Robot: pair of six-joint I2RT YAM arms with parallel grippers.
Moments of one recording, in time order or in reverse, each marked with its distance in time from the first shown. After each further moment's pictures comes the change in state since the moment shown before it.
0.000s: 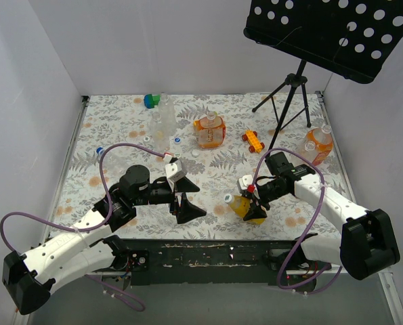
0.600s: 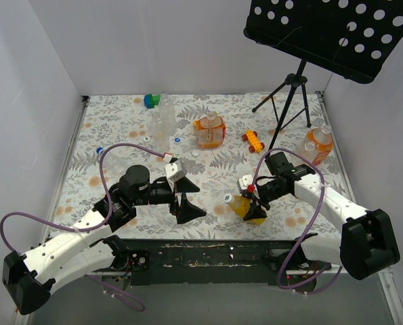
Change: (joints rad) left arm 0.001 0.000 0.000 0.002 0.003 -0.004; right arm 0.000 0.000 0.000 0.000 0.000 0.000
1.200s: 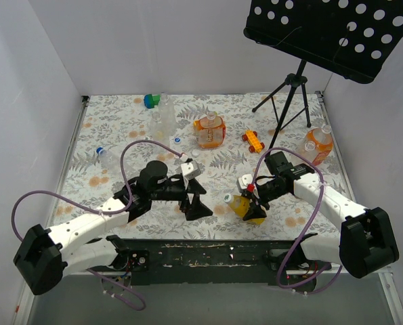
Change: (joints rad) left arm 0.006 0.211 -0.036 0.111 0.030 0.044; right arm 0.000 0.013 0.006 -0.001 -0.008 0.000
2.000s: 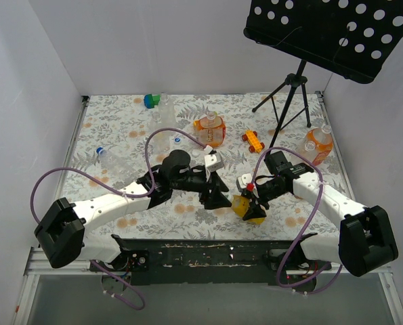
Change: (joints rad) left arm -0.087 0.292 0.208 0.119 0.047 -0.018; right arm 0.001 0.013 0.007 -0.001 -0.001 0.003
